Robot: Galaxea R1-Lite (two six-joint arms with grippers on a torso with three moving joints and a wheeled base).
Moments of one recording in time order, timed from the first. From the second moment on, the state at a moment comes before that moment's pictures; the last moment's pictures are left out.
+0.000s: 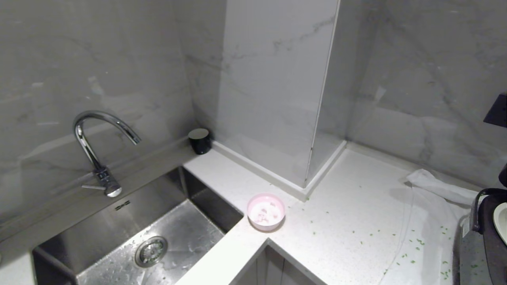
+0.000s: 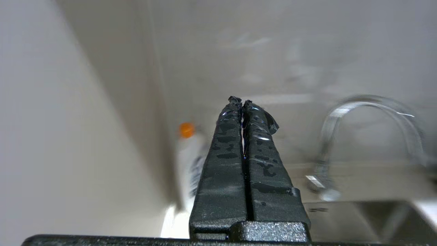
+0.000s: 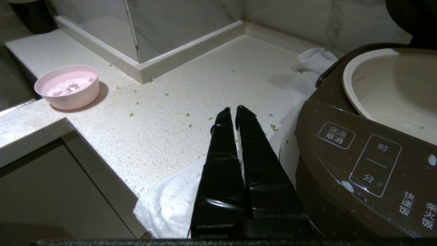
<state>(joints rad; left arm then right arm) 0.15 0.52 -0.63 -0.18 0.57 0.20 0.00 0.00 -0.02 0.06 0.01 -0.04</state>
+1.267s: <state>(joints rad) 0.00 0.03 -0.08 0.06 0.01 0.16 0.00 0.00 -0.02 0.06 0.01 -0.04</state>
